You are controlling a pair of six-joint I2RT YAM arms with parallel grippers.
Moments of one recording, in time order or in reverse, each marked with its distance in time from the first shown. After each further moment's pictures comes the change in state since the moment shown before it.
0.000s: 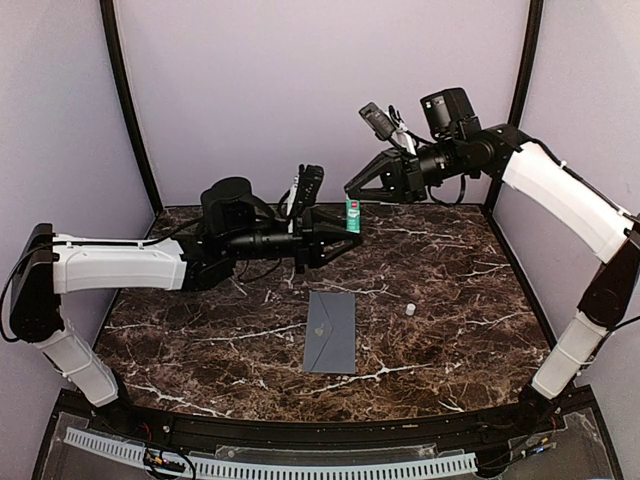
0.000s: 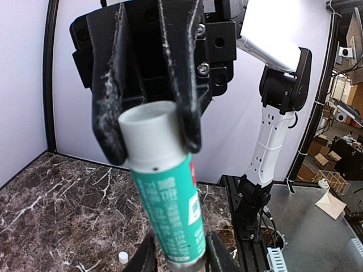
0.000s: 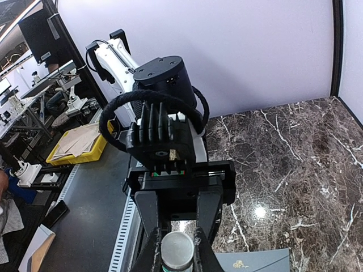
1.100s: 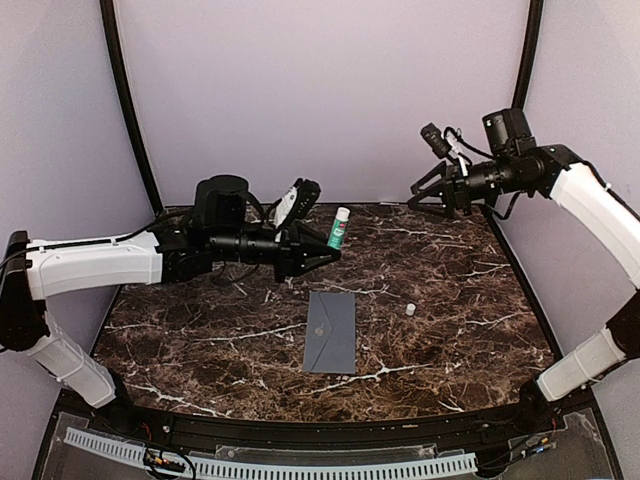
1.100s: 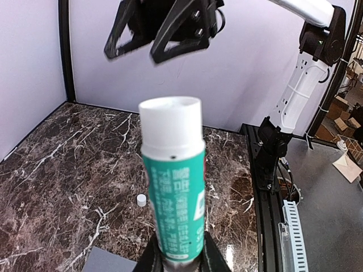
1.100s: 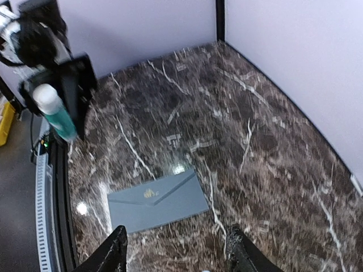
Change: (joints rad) left arm 0.027 -0.102 0.009 -0.395 -0.044 0.170; right arm -0.246 -0.238 -0.257 -0.056 0.270 -0.195
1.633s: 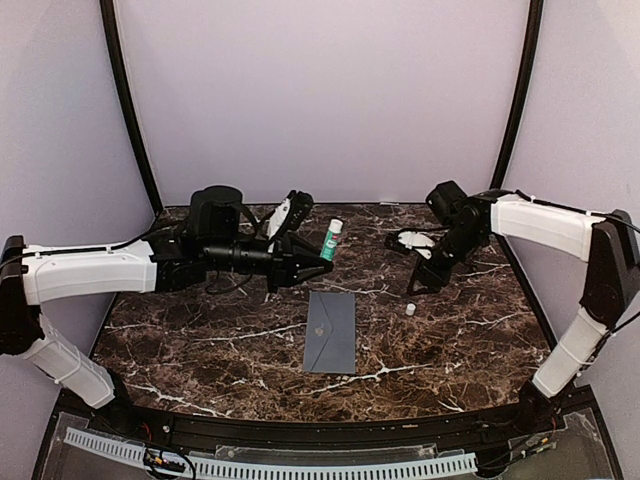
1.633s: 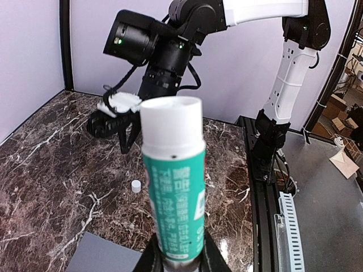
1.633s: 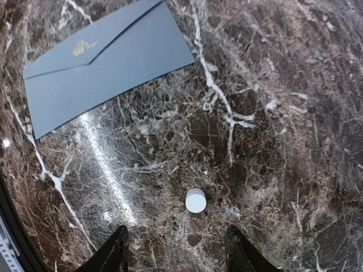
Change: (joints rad) left arm 0.001 -0.044 -0.085 0.007 0.006 -0.009; right arm 0.082 0.209 -0.268 -0.080 0.484 -0.194
